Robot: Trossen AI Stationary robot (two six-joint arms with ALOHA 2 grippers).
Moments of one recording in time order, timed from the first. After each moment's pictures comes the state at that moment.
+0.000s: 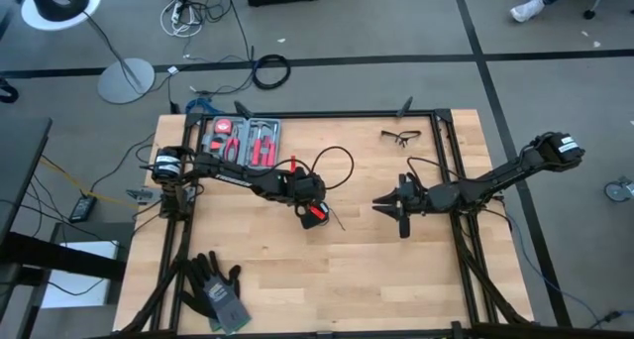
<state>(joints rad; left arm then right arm) -0.01 1.87 1.19 -0.39 -0.21 -0.29 0.30 0.92 0.11 0.59 0.37 0.33</state>
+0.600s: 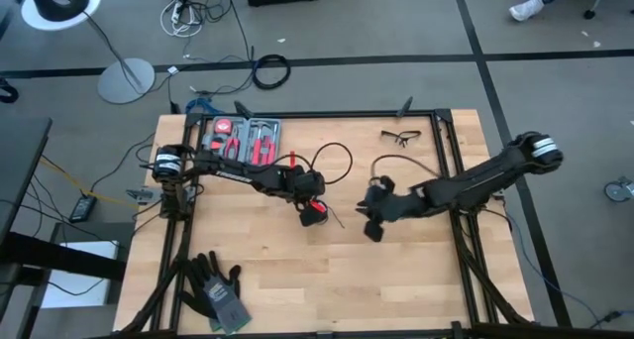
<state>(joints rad) 0.03 1.87 1.19 -0.40 -0.14 -0.28 0.29 1.29 0.70 -0.18 0.43 0.51</state>
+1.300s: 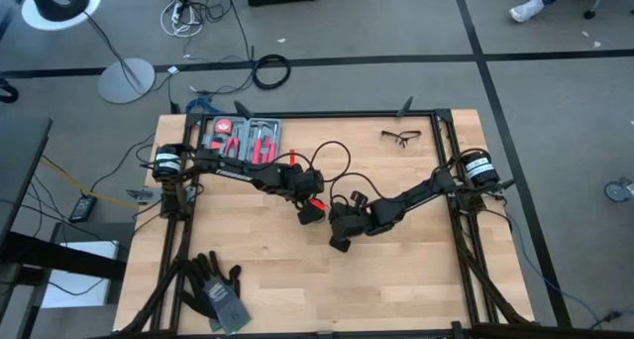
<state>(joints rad) 0.05 1.87 1.19 -0.44 -0.14 -0.27 0.26 1.89 1.04 -0.26 0.43 0.60</state>
